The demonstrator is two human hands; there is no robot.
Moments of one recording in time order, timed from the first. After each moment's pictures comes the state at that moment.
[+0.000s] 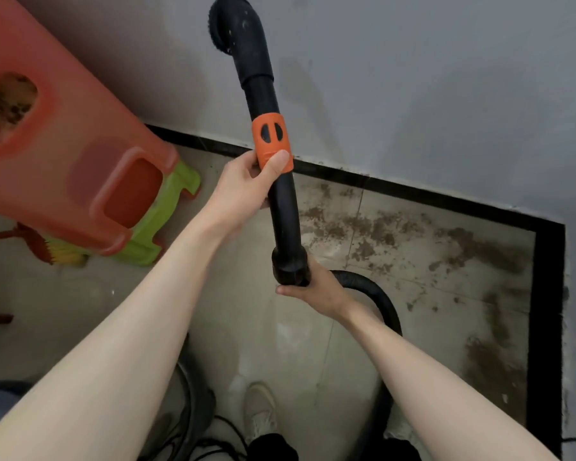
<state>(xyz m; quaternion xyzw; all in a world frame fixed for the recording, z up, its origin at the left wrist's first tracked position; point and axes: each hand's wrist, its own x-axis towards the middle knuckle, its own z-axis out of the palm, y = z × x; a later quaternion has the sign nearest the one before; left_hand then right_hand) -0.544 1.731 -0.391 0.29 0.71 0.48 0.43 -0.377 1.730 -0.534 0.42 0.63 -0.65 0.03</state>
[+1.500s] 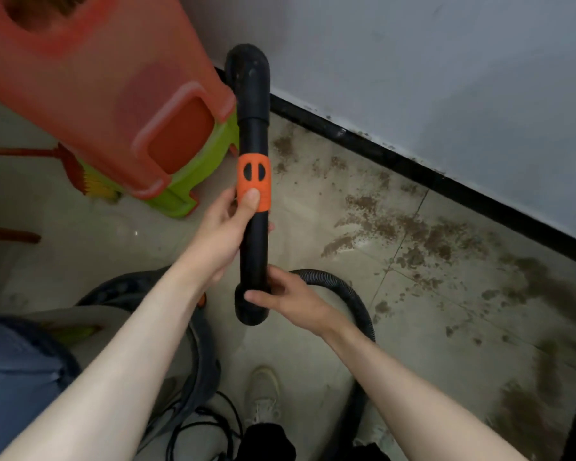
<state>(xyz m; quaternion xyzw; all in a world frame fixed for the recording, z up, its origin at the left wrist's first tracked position) -0.592 1.621 -0.491 0.07 0.70 0.59 0.40 -0.465 1.658 -0.575 0.28 0.55 -0.78 0.11</state>
